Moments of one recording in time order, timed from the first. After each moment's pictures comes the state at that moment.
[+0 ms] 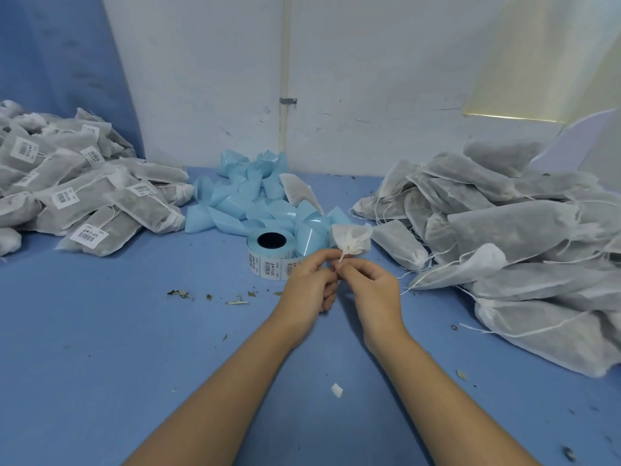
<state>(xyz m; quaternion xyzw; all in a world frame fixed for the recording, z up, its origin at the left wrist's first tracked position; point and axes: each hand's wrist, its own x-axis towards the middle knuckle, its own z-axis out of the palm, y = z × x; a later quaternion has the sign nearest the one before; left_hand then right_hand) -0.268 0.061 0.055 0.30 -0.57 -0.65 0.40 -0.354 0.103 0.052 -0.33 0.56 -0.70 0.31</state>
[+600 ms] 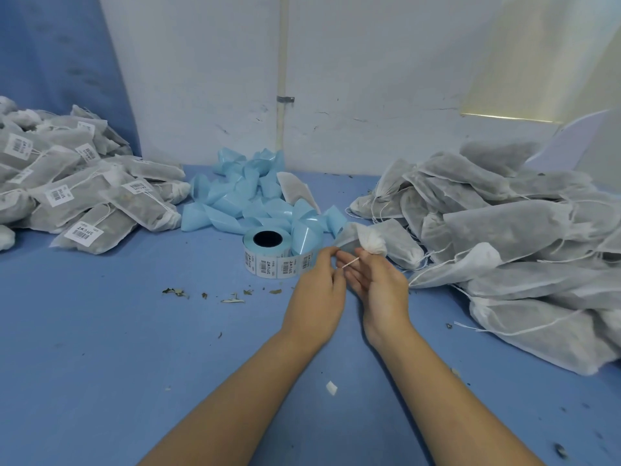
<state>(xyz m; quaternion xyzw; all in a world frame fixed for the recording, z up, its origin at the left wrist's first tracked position) -0.280 0.072 0.045 0.37 -0.76 -0.34 0.42 -0.366 0.103 0.057 -0.21 0.45 -0.77 0.39</state>
